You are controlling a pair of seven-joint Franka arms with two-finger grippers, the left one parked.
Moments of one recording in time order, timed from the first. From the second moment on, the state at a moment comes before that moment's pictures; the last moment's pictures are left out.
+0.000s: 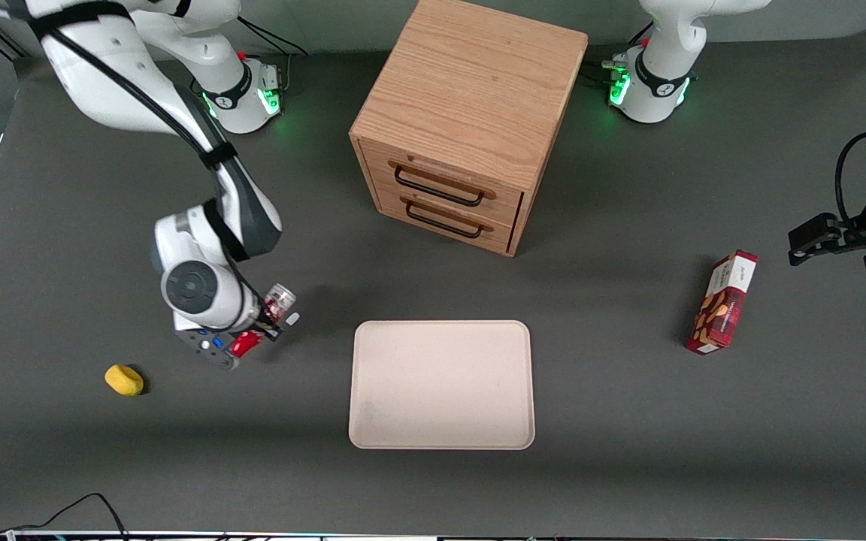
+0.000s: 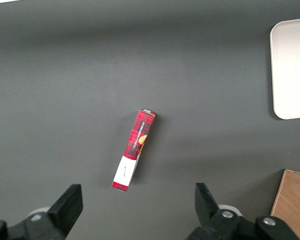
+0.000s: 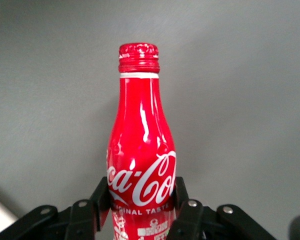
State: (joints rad) arm 0.19 0.45 0.09 -1.71 -0.16 1.97 0.98
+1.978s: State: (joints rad) arm 0.34 0.76 0.12 -1.02 -0.06 1.60 0.74
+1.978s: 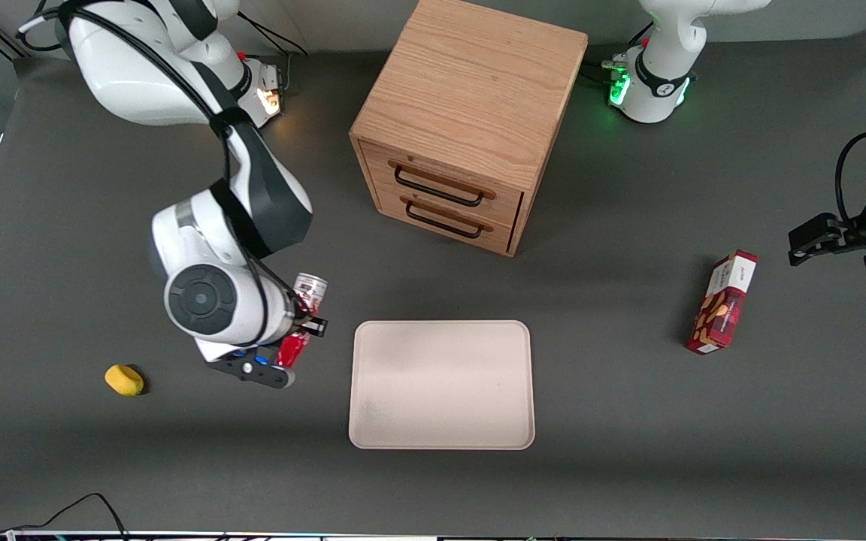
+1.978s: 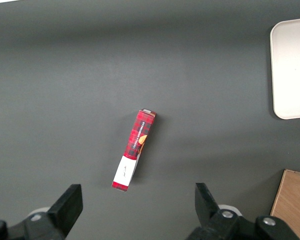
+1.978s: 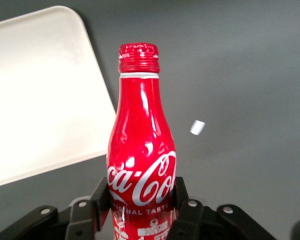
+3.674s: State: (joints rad) arm 0.38 1.05 0.11 -0.99 -0.04 2.03 0.45
